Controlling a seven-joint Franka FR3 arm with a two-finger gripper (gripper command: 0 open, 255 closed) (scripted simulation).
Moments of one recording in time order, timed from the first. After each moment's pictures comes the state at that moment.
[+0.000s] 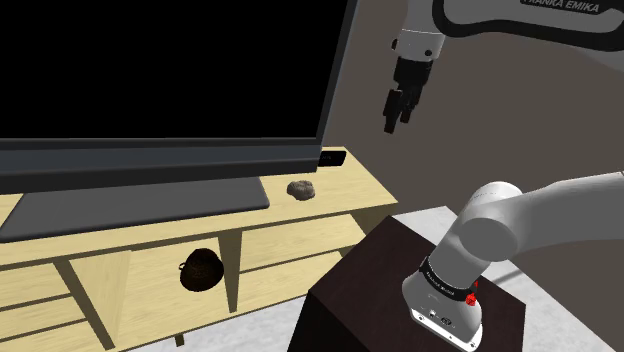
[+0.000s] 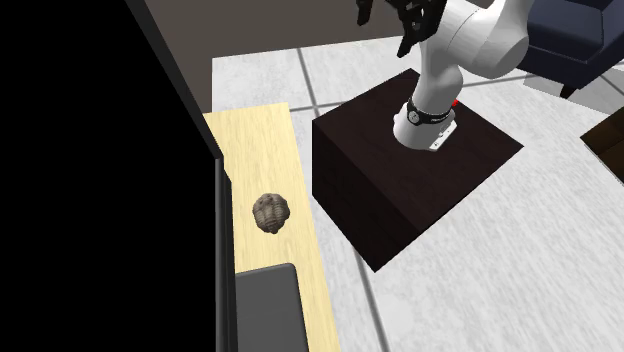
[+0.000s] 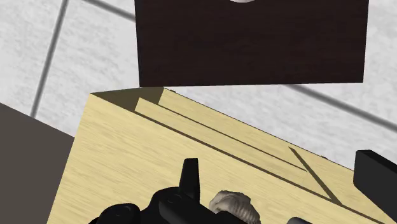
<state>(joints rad) 0.00 -0.78 0.05 -2.36 -0.07 1.49 0.00</state>
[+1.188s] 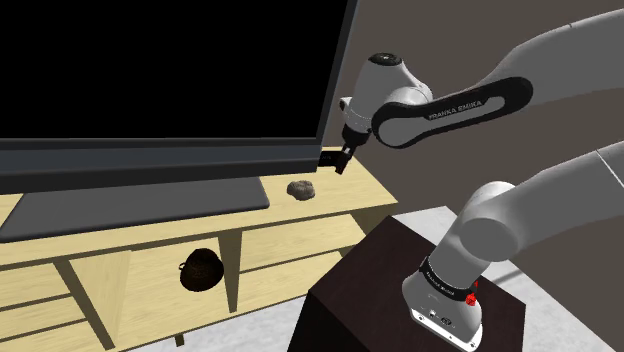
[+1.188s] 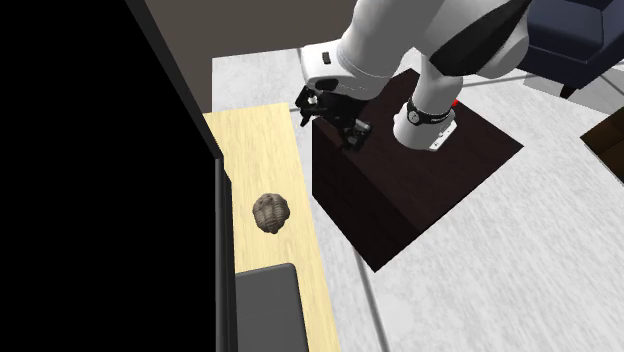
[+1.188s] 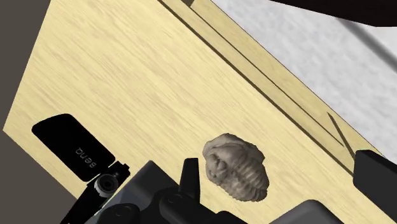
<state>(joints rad) 0.01 -0.54 0.09 -2.73 -0.29 2.33 -0.06</state>
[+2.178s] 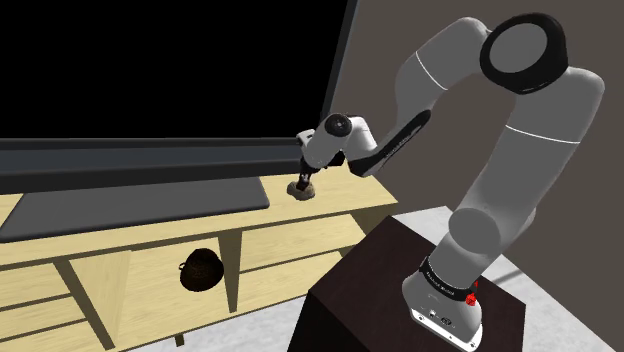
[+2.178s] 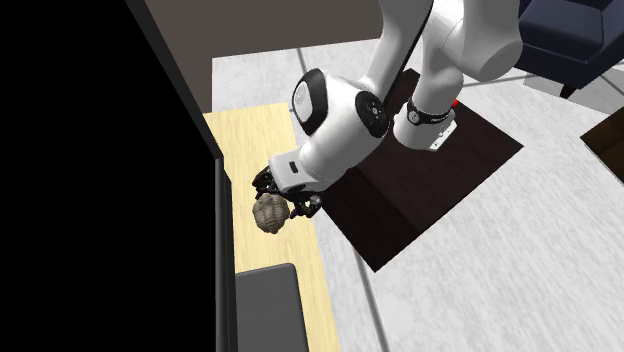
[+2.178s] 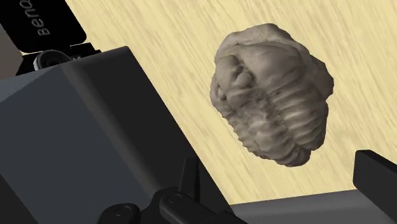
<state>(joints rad) -0.24 0.15 0.23 -2.45 -1.38 2.84 0.64</state>
